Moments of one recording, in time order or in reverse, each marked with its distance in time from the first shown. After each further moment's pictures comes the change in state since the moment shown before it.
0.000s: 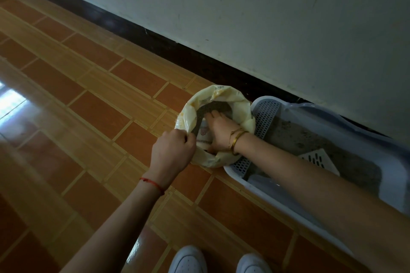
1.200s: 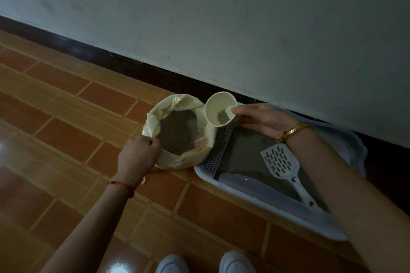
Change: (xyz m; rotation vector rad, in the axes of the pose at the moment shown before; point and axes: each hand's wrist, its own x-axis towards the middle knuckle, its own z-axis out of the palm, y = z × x) left_hand 0.002 0.019 -0.017 0.040 -0.076 -0.106; right_hand -0.118 0.122 -0.065 1.452 0.089 0.249
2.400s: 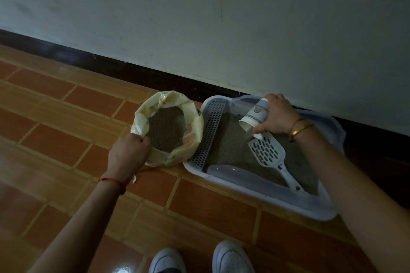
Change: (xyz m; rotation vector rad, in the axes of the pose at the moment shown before) left_hand -0.003 0.007 0.006 0.085 -0.003 0.012; right_hand -0.038 0.021 -0.047 -1.122 0.520 0.048
